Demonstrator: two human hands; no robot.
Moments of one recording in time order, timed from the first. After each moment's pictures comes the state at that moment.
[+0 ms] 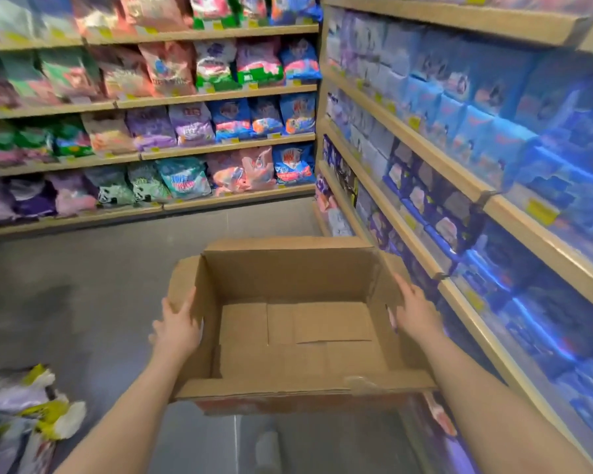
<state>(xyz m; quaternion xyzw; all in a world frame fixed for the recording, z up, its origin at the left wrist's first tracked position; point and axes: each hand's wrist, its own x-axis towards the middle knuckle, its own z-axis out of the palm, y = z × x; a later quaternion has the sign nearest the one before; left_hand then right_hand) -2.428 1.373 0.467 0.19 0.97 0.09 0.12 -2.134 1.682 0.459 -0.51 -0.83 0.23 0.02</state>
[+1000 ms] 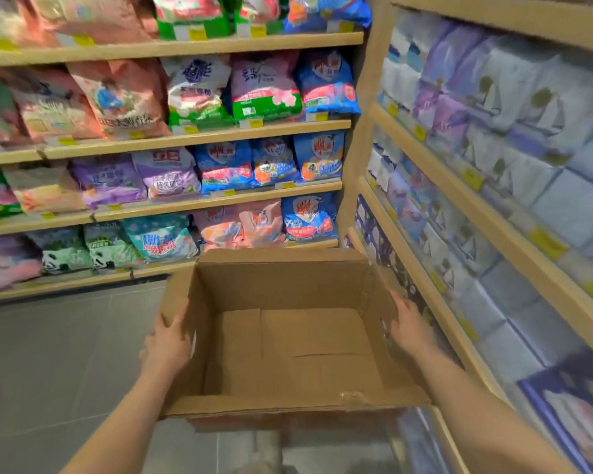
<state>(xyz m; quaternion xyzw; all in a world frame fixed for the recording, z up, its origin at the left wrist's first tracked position) -2.958 1.819 0.446 0.17 0.97 0.09 0.14 -2.667 2.135 0.441 -0.47 -0.86 0.22 -0.01</state>
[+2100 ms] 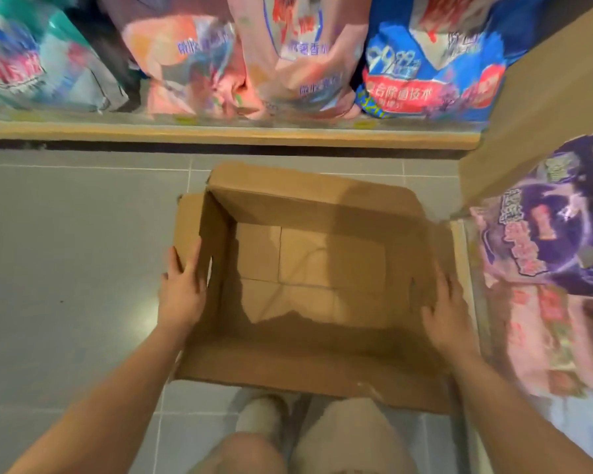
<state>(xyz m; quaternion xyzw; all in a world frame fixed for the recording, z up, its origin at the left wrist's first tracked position) -3.295 2.073 -0.162 0.12 0.96 0.10 0.21 -3.016 2.407 -0.160 -0.46 -0.86 0.21 -0.13</state>
